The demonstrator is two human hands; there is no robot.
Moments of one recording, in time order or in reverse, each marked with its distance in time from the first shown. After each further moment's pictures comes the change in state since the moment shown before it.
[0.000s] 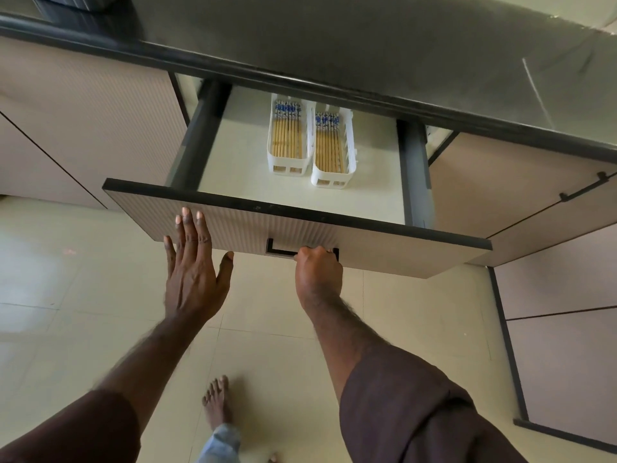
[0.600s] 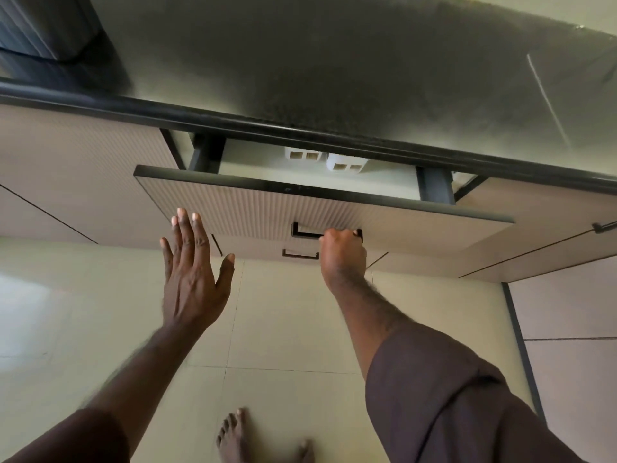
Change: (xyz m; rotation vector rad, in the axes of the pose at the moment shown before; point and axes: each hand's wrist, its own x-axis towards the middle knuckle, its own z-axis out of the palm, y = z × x) left_hand 0.139 -0.021 0.002 -0.051 0.019 0.063; right_hand 0.162 -0.007 -0.026 -0.051 0.094 0.134
